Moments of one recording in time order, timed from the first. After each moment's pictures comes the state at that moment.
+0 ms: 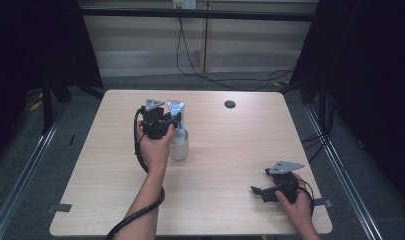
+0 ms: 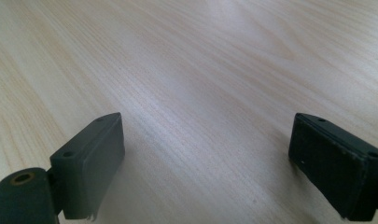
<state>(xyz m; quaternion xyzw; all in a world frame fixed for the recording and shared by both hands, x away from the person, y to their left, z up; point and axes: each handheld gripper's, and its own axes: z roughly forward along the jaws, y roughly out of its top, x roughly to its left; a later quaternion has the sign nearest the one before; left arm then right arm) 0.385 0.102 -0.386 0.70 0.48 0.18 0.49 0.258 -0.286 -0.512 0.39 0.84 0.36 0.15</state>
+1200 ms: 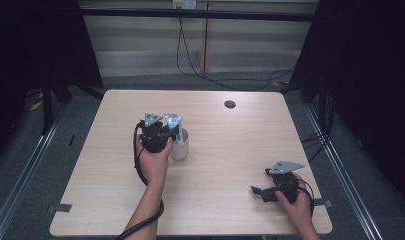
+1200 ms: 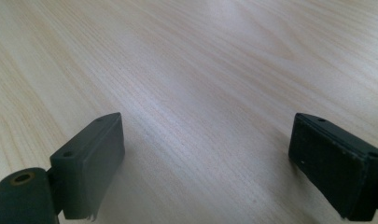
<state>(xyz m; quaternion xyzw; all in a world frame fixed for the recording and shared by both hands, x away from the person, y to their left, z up) 0.366 0.109 -0.420 0.70 0.49 0.19 0.48 0.258 -0.286 -0.512 0.39 0.84 0.36 0.15</state>
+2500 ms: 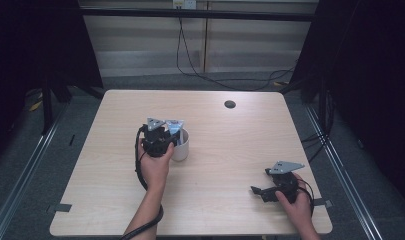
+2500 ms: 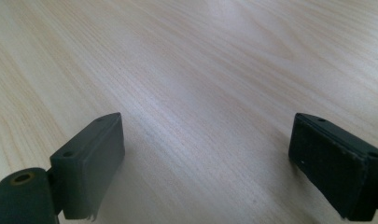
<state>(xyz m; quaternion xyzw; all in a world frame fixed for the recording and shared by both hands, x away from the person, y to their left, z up) 0.360 0.106 -0.431 0.72 0.49 0.18 0.46 0.258 -0.286 -0.512 0.39 0.84 0.36 0.15</state>
